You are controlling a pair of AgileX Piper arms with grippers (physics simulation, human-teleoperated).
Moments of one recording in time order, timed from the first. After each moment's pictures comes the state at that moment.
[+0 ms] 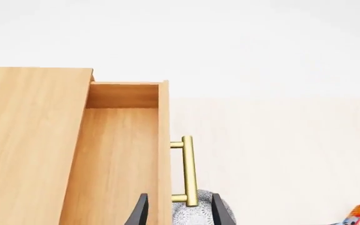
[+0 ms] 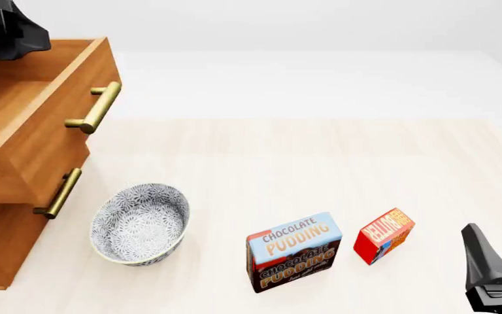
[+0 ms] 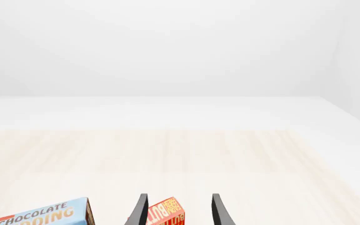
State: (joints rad) left arm -0.09 1.09 -1.39 0.89 -0.08; right arm 0.00 0.01 0.00 0.00 0.00
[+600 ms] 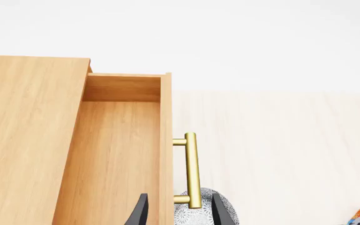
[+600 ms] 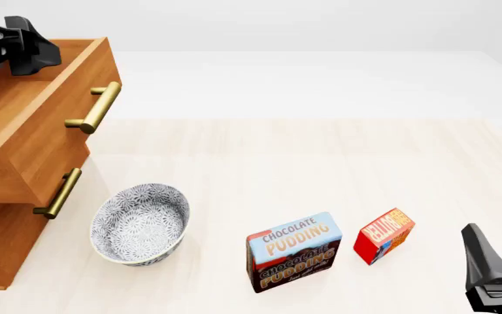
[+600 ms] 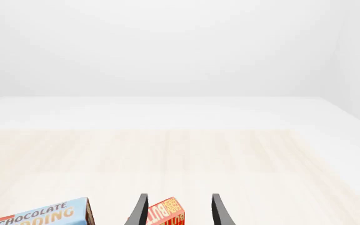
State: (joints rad) left arm -0.08 1.10 -1.33 0.84 -0.09; right arm 0.00 0.01 0.00 0.00 0.00
